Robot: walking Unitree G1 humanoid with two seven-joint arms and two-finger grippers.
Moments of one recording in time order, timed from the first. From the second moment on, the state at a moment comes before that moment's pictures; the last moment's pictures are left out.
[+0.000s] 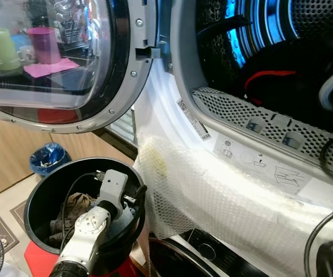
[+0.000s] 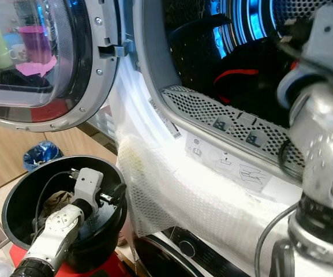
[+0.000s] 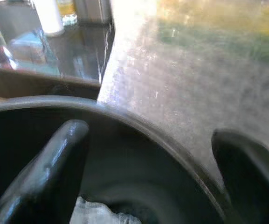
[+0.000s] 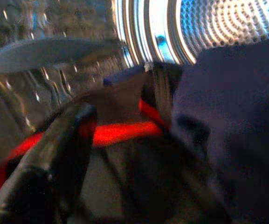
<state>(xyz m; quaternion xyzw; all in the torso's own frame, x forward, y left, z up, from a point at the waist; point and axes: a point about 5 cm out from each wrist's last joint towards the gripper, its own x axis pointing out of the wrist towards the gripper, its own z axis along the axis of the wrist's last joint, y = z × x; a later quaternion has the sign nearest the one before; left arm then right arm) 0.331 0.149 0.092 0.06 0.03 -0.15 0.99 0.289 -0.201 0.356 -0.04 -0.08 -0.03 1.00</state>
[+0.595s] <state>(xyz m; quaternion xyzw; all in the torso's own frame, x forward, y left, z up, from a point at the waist) 0.331 0.146 0.091 0.06 0.04 -0.16 0.98 0.238 -0.215 0.324 -0.10 -0.02 0.04 0.99</state>
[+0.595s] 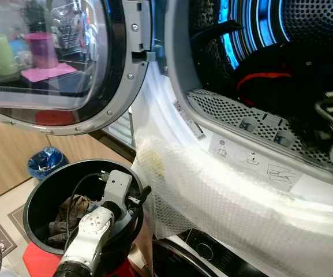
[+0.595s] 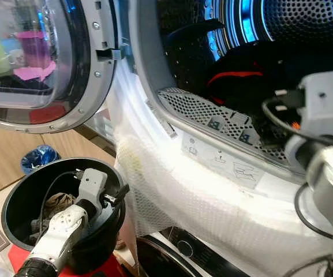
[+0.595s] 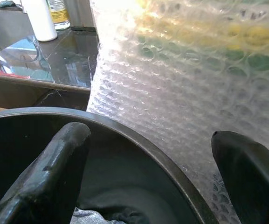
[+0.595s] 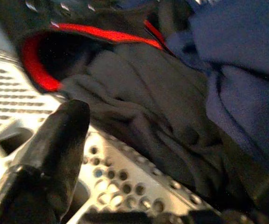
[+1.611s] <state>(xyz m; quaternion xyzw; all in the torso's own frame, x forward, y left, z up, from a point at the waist) 0.331 0.146 0.094 0.06 0.04 -0.19 0.98 0.210 -0.156 0.296 -0.13 -0.06 0.36 0.92</state>
